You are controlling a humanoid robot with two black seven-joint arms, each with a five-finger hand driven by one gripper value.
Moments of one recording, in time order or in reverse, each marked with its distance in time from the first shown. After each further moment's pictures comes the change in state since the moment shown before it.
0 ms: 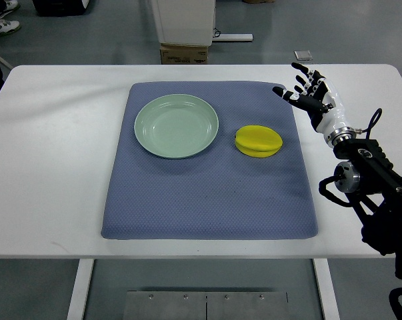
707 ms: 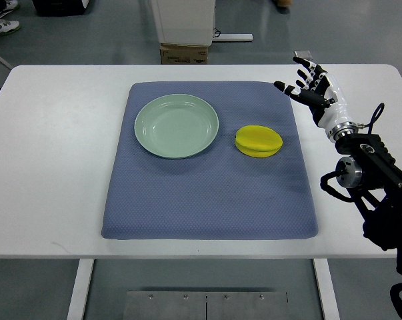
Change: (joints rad) left arm 0.007 0.000 0.000 0.000 -0.001 0.000 0.000; right arm 0.020 -0.007 0.003 -0.001 0.000 0.000 -0.003
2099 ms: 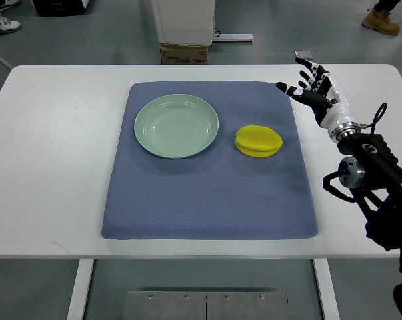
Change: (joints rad) left arm -0.001 0.000 0.001 0.000 0.000 0.000 0.000; right arm -0.001 -0.012 -0.009 0.002 0.000 -0.001 -0.006
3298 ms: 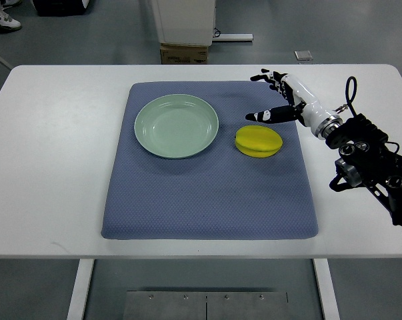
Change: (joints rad) left arm 0.001 0.000 0.000 0.000 0.000 0.000 0.000; right arm 0.199 -0.143 -0.520 0.006 -0.162 0.005 0.023
